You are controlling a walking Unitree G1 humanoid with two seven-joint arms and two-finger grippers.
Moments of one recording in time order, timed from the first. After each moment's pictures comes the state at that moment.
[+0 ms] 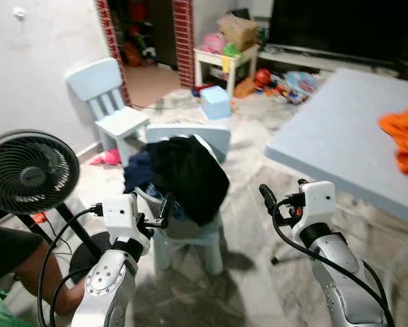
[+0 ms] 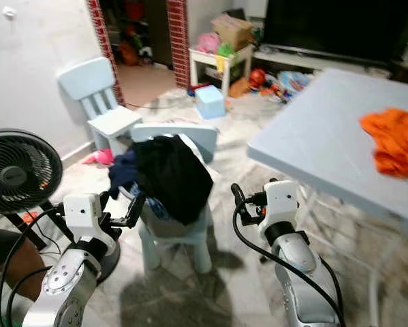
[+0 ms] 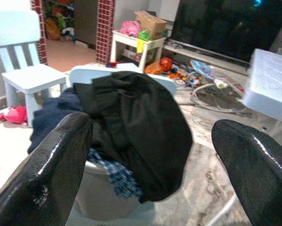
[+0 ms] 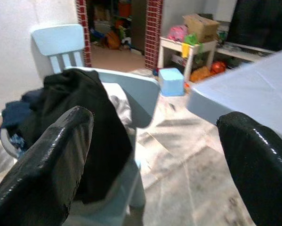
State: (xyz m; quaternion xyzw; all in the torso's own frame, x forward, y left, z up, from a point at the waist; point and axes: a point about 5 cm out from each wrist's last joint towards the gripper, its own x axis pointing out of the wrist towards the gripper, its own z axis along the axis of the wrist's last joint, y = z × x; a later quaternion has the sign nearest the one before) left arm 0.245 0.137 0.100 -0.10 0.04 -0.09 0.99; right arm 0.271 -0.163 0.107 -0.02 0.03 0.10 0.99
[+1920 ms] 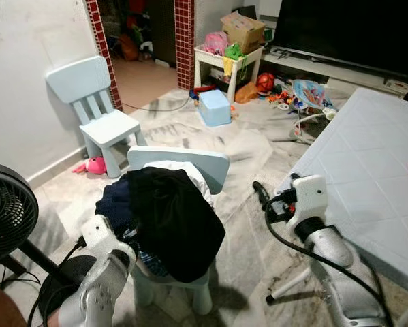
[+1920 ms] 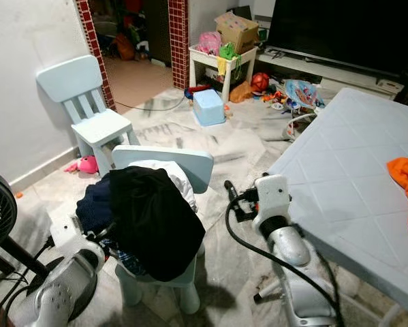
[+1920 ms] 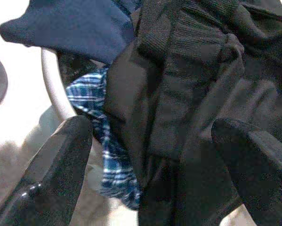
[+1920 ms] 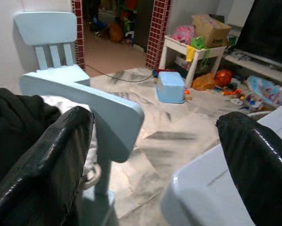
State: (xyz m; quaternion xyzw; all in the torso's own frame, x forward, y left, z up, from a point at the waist) left arm 0.255 0.164 0.042 -0.32 0.28 0.10 0.90; right arm 0.275 -0.162 0.120 -0.06 0.02 0.12 0.99
